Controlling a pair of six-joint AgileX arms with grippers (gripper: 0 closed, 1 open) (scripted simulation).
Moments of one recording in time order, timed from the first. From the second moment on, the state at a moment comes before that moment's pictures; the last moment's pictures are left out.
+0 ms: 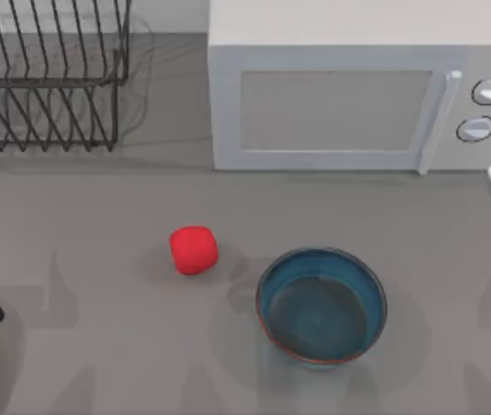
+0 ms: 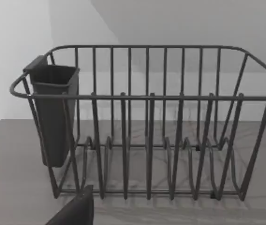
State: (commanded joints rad) left arm 0.00 0.00 0.00 0.00 0.00 0.00; right arm 0.00 0.00 0.00 0.00 0.00 0.00
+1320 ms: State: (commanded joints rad) left arm -0.42 1.42 1.11 -0.77 -0.02 0.48; right arm 0.00 0.00 0.00 0.00 0.00 0.00
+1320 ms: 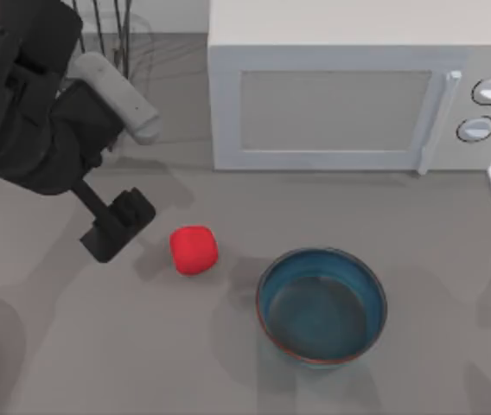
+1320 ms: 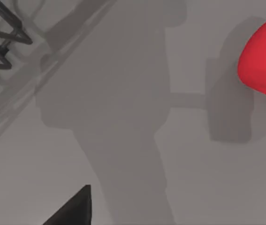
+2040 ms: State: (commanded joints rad) left arm -0.57 2.10 1.65 -1.11 0.00 0.67; right arm 0.00 0.00 0.00 0.00 0.00 0.00
